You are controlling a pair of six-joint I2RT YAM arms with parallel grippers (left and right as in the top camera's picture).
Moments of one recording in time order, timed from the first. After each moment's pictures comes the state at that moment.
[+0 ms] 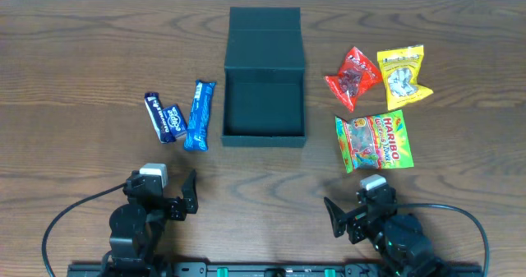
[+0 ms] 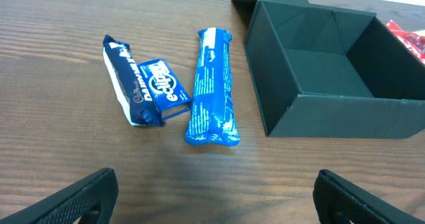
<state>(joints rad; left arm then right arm) -0.09 0.01 0.15 -0.57 0.11 -0.14 0.60 0.01 0.17 -0.68 0.08 0.23</state>
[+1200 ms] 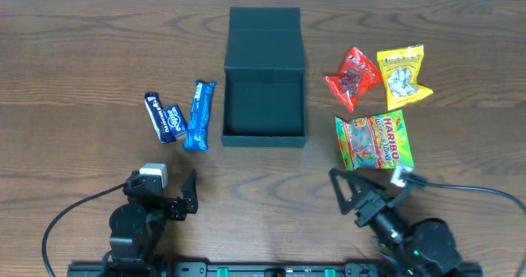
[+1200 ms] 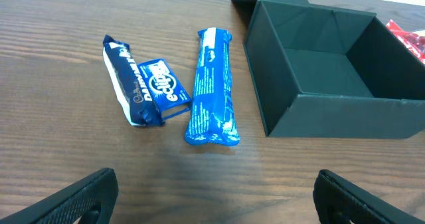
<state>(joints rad) -0.09 0.01 0.15 -0.57 0.11 -0.14 0.54 0.08 0.28 -0.35 -0.09 1.09</state>
